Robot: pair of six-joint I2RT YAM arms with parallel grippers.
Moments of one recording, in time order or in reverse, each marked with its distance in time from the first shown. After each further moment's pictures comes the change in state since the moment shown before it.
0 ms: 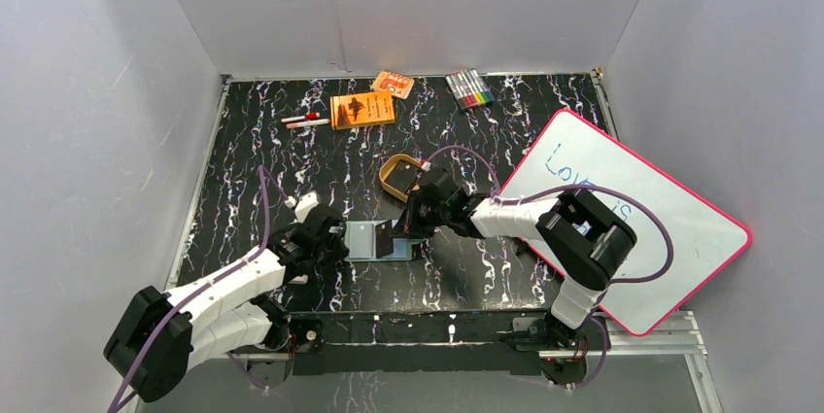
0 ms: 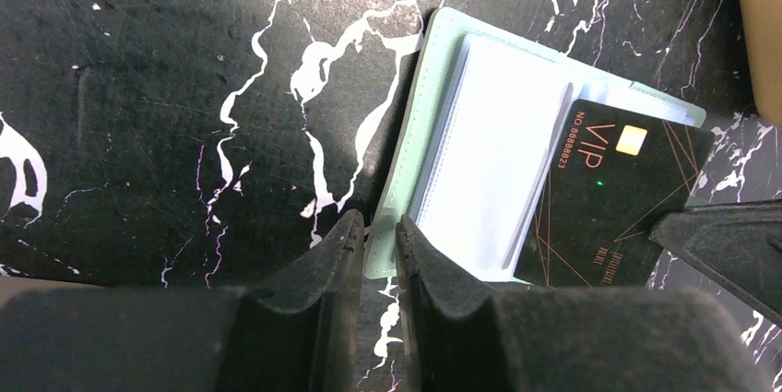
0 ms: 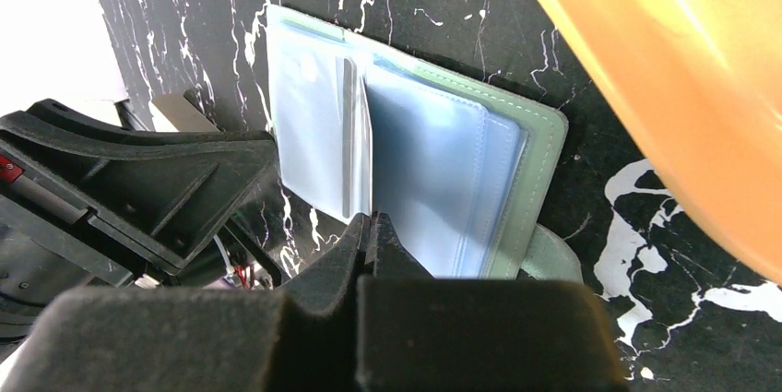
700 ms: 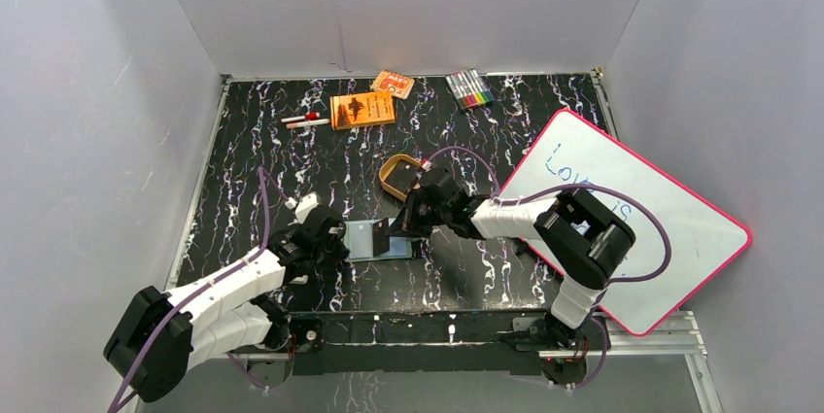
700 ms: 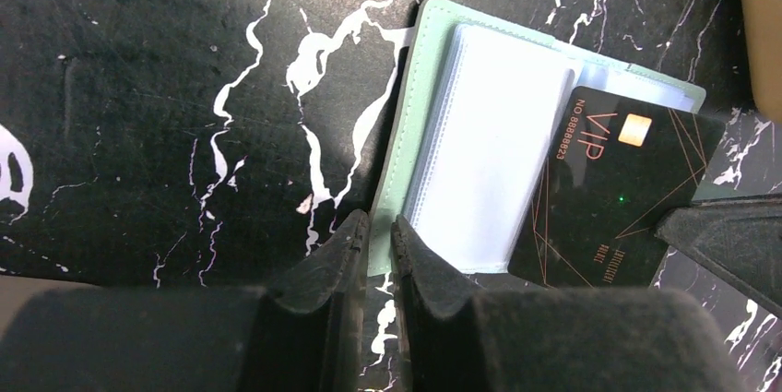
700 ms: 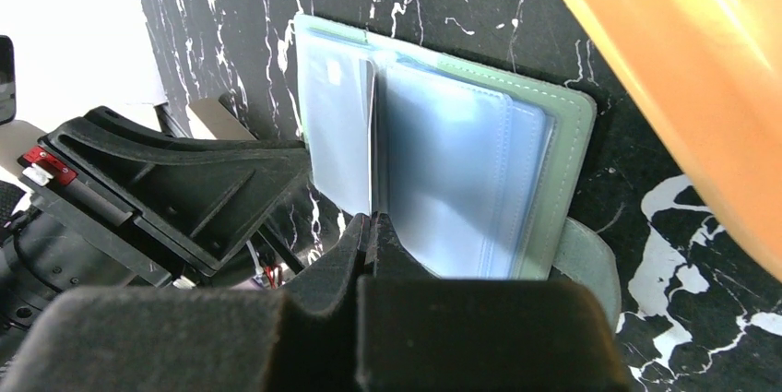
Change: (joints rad) left arm 0.000 0.000 -0.011 0.014 0.019 -0.008; right arm -0.001 0.008 -0.014 0.082 -0.029 0.061
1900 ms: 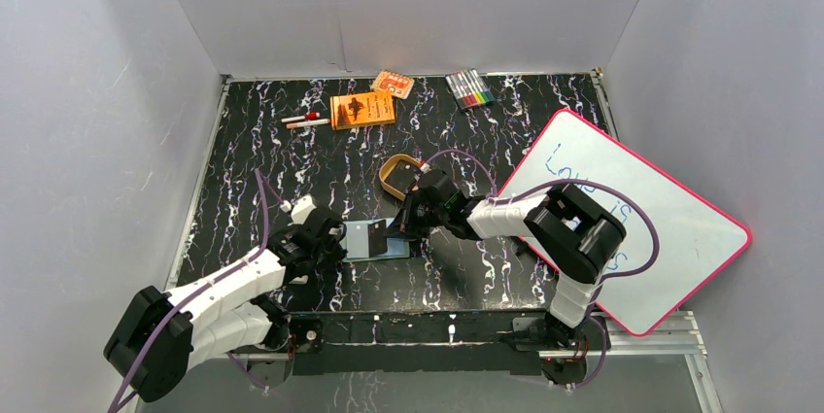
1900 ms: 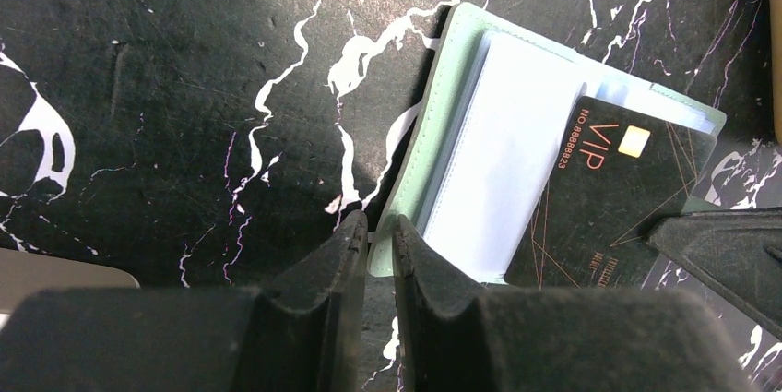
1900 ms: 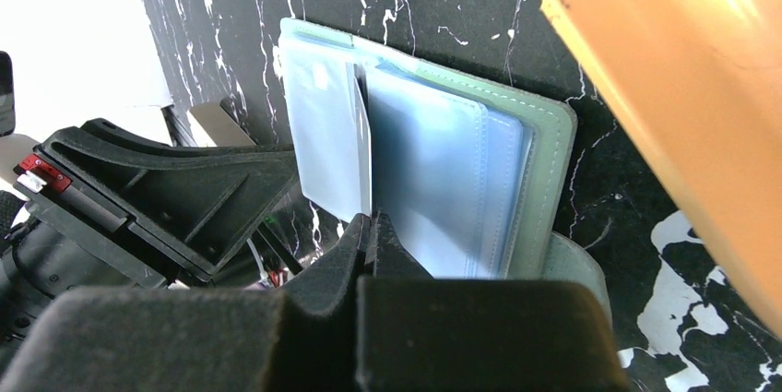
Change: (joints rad) left arm 0.000 0.002 0.000 -0.043 -0.046 -0.063; right arm -0.001 0.053 -0.004 0.058 -0.021 0.029
